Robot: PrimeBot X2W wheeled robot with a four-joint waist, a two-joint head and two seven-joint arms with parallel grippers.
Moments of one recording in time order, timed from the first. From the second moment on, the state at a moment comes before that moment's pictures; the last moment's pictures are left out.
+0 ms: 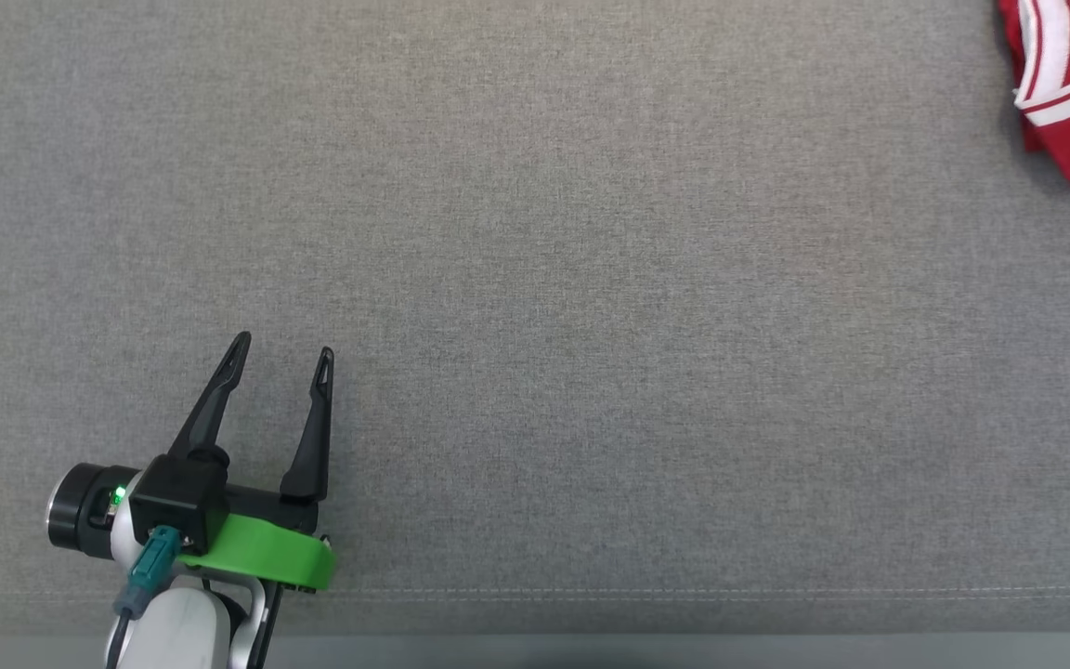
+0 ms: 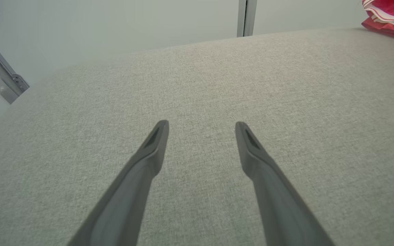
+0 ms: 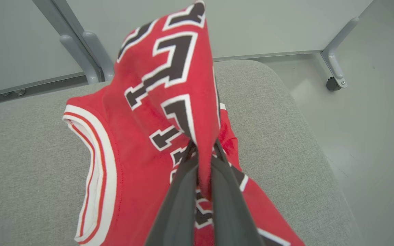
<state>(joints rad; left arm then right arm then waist) -0.15 0.14 -0.13 0.14 -0.09 -0.13 -0.26 -1.50 -0.72 0.95 1.29 1.12 0.13 0.29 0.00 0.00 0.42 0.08</state>
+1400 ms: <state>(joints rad) -0.18 0.13 -0.12 0.13 -0.08 -0.13 -0.26 -1.52 -0.79 0.68 1.29 0.65 0.13 0.38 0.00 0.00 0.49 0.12</state>
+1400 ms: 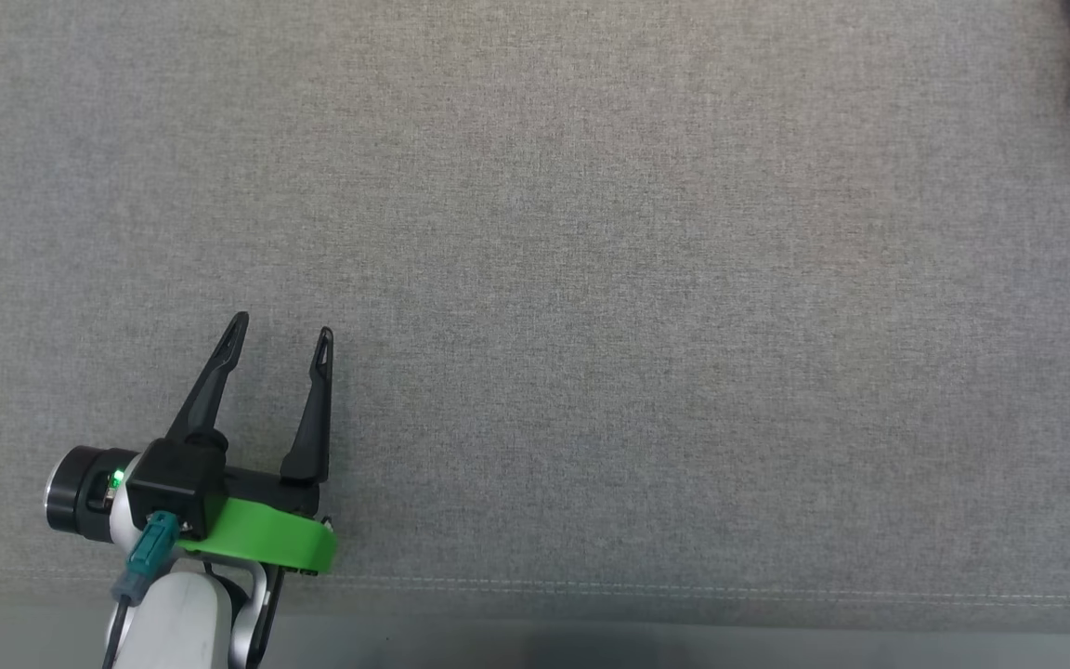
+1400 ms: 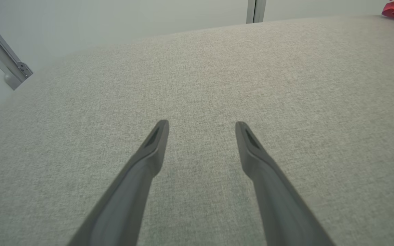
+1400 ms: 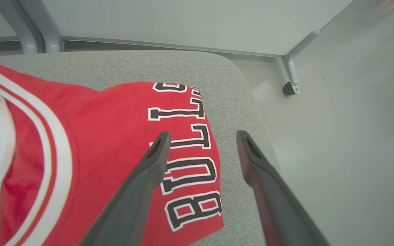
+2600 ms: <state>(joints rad) -0.02 0.10 0.00 0.13 -0.07 -0.13 -0.26 -0.94 -0.44 0.60 0.90 0.83 0.13 -0.26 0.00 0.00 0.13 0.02</state>
